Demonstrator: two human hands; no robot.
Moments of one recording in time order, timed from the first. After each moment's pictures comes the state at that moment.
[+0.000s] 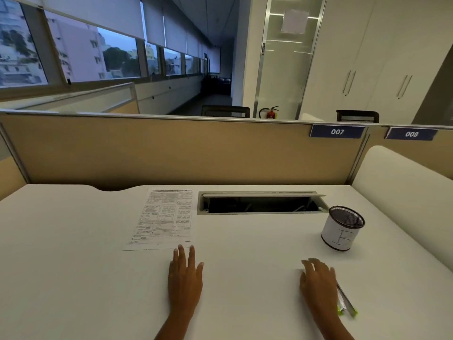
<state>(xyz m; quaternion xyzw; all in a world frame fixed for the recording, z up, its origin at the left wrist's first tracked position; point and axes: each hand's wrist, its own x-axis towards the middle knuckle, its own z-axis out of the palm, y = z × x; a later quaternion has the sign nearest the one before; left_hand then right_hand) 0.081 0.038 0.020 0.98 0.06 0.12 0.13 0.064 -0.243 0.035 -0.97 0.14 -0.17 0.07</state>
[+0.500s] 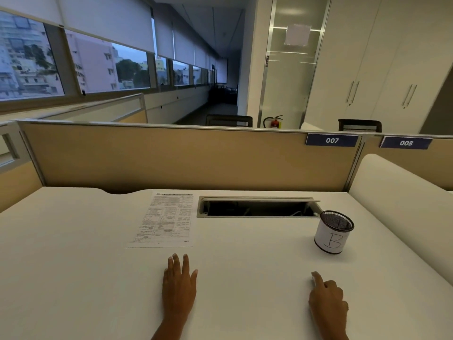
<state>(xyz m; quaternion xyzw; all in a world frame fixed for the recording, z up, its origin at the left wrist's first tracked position) 0.053 0.034 0.018 0.98 0.08 0.11 0.12 0.021 -0.270 0.044 -0.96 0.23 -0.06 0.13</state>
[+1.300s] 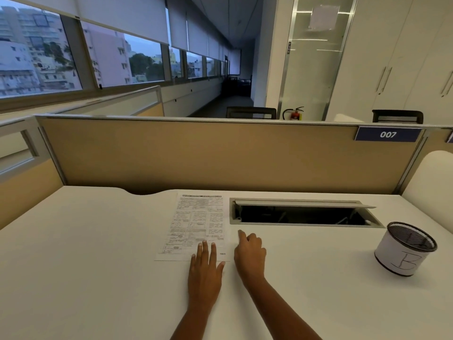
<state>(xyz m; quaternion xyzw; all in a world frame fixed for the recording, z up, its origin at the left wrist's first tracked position) 0.134 0.087 0.011 0.97 0.04 0.19 0.12 0.166 -0.017 0.058 -0.98 0.01 -0.07 0.21</state>
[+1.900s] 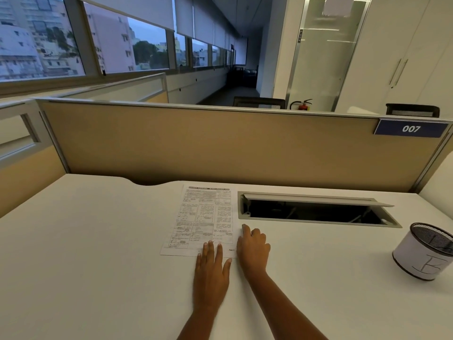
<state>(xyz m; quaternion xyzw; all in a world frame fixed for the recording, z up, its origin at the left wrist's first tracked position) 0.140 0.093 -0.003 0.98 0.05 0.08 0.15 0.195 0.001 0.038 -0.98 0.04 -0.01 0.20</state>
